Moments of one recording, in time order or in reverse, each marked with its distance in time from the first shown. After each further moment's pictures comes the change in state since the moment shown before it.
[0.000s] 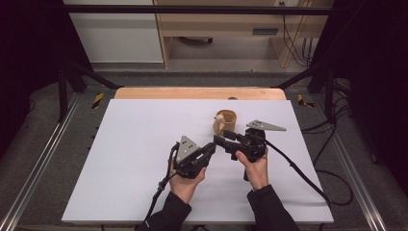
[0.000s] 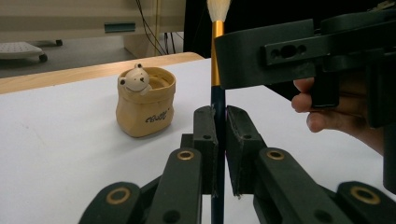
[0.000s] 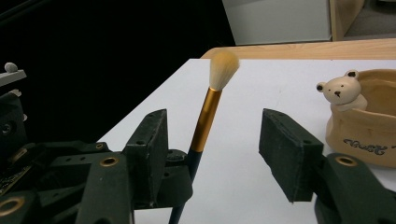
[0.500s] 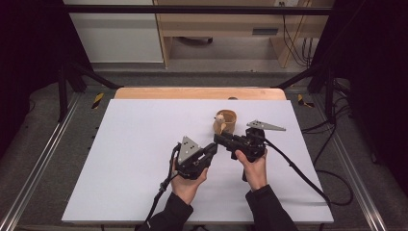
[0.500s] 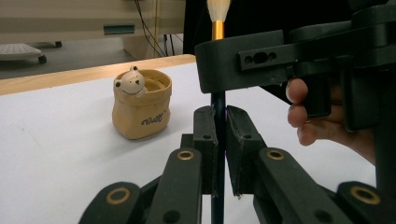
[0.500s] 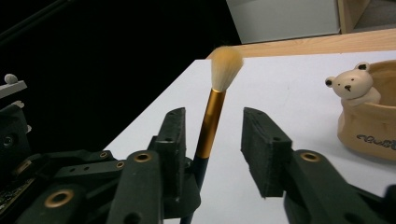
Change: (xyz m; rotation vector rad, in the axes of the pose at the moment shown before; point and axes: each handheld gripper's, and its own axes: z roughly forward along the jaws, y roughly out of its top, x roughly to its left) left arm -0.005 0.001 0.000 -0.008 0.001 -0.001; right arm -0.002 -0.001 0.002 0.000 0.033 0.053
